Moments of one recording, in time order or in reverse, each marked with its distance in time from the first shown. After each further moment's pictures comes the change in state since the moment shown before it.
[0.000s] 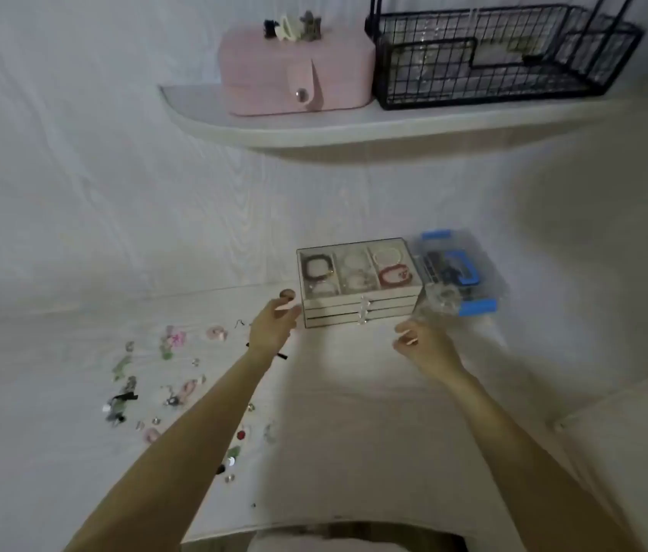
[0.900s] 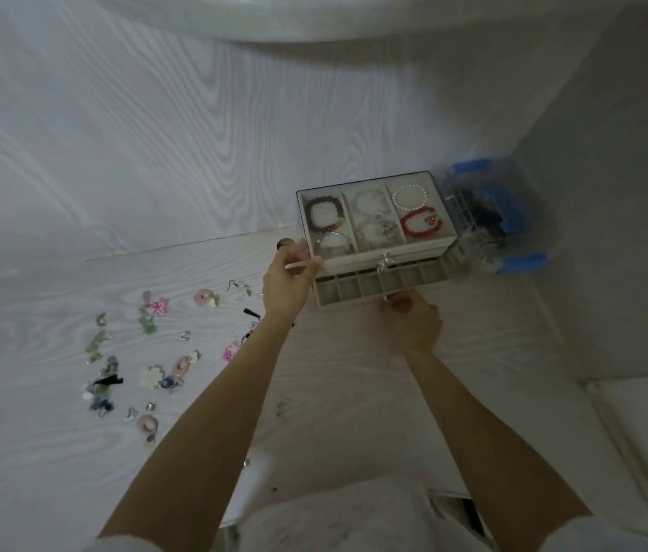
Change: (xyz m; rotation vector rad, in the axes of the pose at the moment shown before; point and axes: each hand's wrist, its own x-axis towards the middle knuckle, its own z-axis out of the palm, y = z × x) left_hand 0.057 -0.025 0.019 -0.020 0.049 0.073; right_hand 0.044 -0.012 0.102 0.154 0.333 0.398
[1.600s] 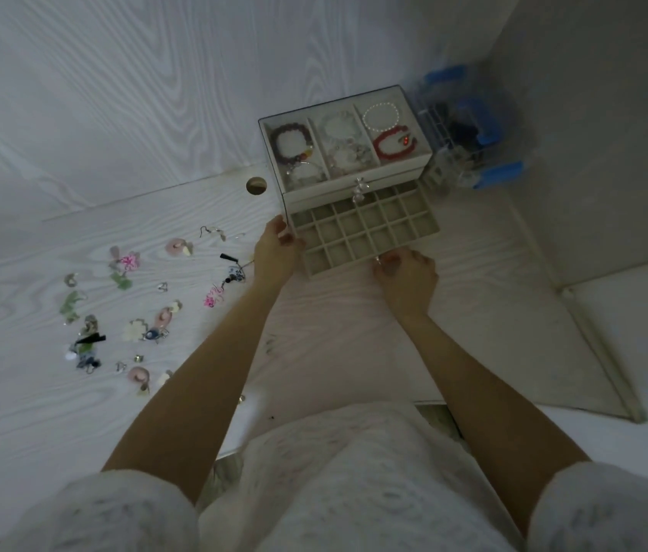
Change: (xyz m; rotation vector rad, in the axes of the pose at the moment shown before) left_hand -0.029 -0.026 0.013 0.130 -0.209 -0.167; right_hand -0.041 0.036 -0.015 -0.145 0.058 -0.090
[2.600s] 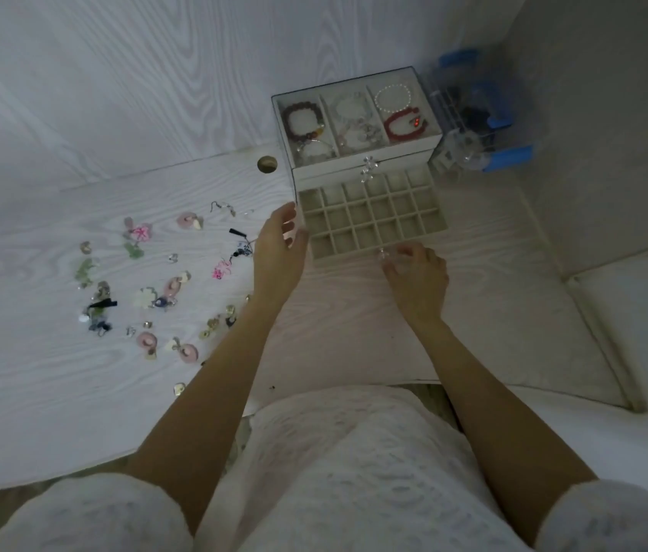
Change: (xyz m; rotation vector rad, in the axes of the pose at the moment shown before) left_hand -0.061 -0.007 -0.008 0.071 0.118 0.283; right_hand -0.033 0.015 -0.019 0.052 -0.035 -0.079
